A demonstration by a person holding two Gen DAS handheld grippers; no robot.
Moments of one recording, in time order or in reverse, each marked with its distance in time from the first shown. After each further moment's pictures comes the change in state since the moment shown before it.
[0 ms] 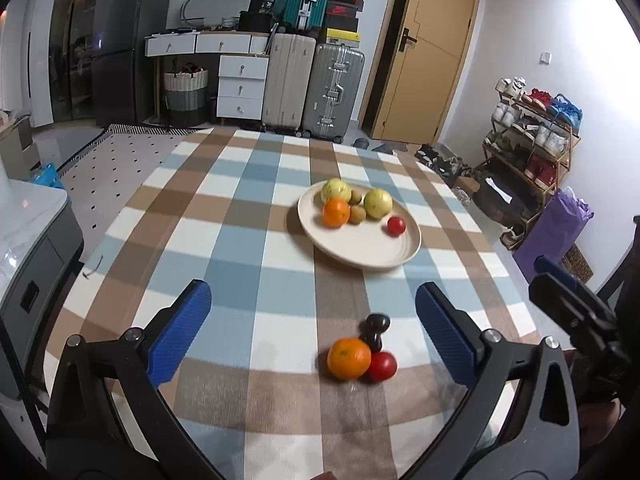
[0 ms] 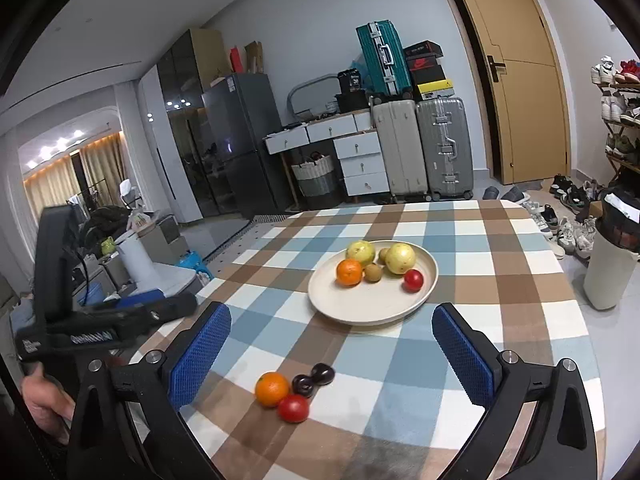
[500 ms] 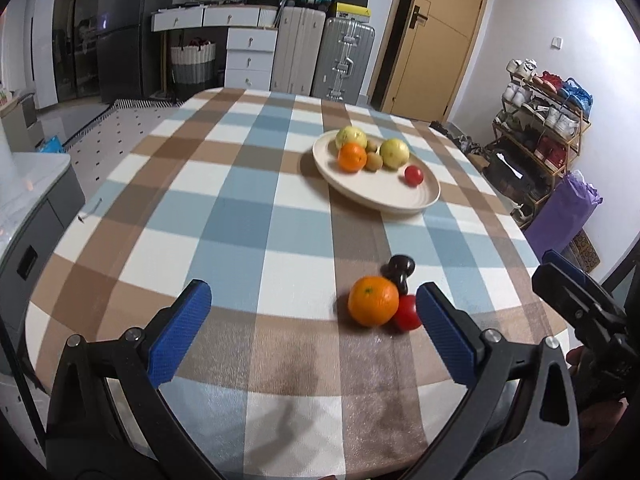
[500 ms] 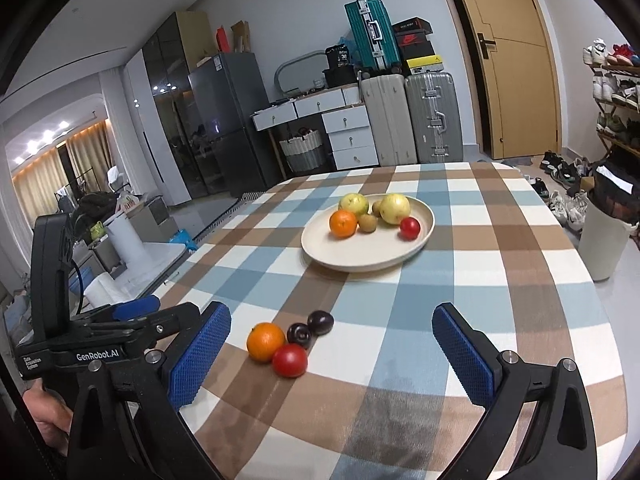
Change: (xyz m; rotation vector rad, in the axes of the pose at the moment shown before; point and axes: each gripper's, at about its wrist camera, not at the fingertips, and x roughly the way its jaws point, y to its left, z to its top) left arm 0.031 0.014 -0.056 -0.024 0.089 0.023; right arm 0.011 0.003 -0.047 0.025 0.087 -0.058
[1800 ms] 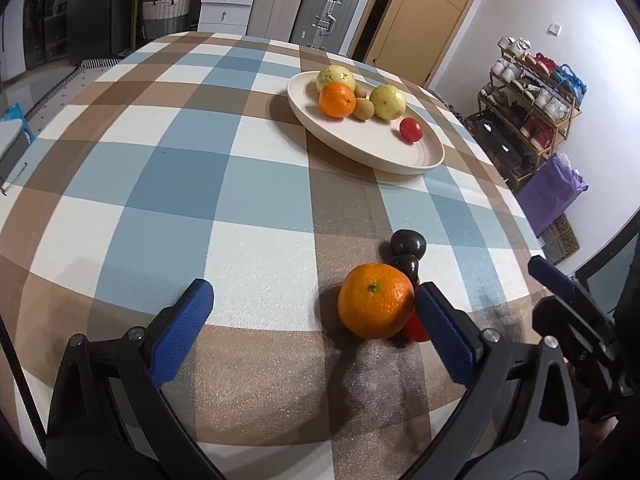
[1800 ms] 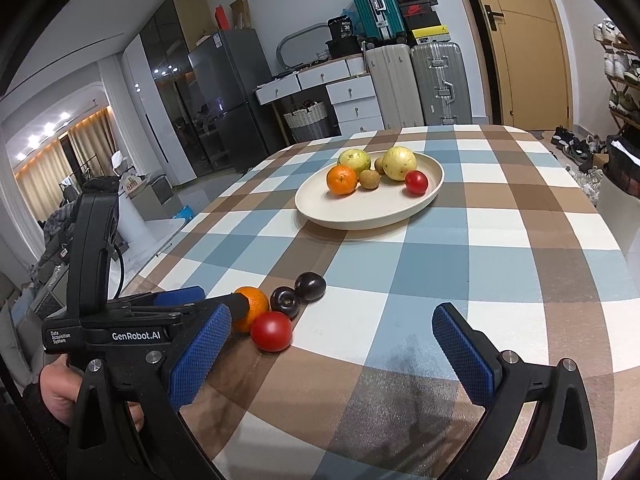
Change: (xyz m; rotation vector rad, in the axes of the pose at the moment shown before) left arm 0.095 0.001 0.001 -0.024 0.158 -0.132; right arm 0.037 -0.017 -0.018 0.014 0.098 0.049
